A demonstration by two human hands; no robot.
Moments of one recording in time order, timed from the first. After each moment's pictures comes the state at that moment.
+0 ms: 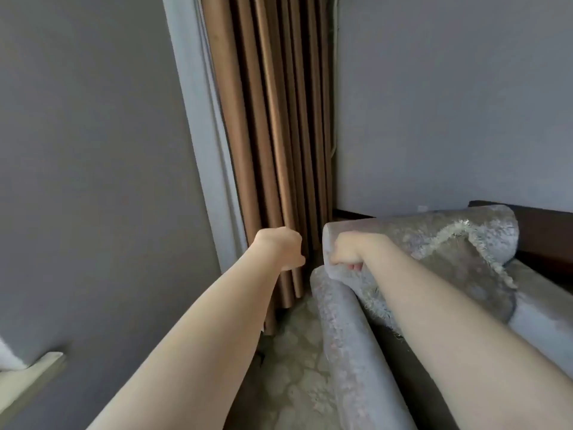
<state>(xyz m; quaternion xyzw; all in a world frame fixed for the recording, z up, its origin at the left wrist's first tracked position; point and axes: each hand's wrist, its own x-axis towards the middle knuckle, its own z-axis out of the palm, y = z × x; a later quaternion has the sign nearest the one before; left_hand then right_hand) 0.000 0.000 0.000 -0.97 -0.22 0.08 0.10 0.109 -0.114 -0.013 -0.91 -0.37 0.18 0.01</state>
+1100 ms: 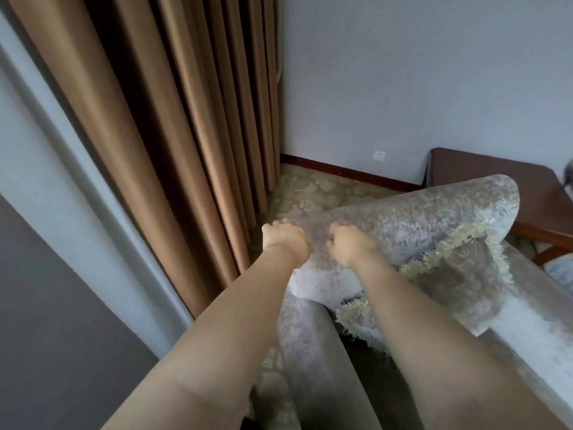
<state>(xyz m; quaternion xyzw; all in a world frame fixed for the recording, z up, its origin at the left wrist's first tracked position) 0.386 0.182 -0.140 -0.98 -0.17 0.07 0.06 0.459 0.064 -0.164 -0.96 -0.25 0.05 0.08</state>
